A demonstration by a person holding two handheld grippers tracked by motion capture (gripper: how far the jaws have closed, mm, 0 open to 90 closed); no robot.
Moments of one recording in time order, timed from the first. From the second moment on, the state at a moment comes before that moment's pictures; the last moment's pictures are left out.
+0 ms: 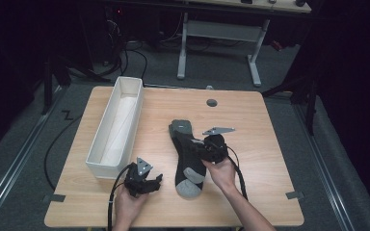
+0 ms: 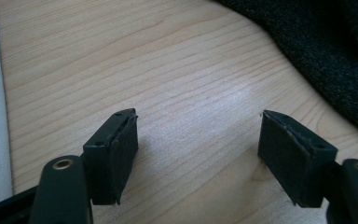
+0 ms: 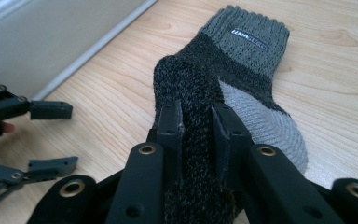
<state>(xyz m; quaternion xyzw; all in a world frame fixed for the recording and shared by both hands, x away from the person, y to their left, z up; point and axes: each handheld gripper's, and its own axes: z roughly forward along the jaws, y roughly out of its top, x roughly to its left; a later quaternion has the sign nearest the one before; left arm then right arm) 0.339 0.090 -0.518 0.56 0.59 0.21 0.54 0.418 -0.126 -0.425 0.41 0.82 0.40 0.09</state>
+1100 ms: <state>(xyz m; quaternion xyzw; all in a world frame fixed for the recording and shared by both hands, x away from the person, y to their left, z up) 0.339 0.090 -0.518 0.56 0.59 0.21 0.54 0.344 -0.128 -0.440 0.29 0.86 0.40 0.12</state>
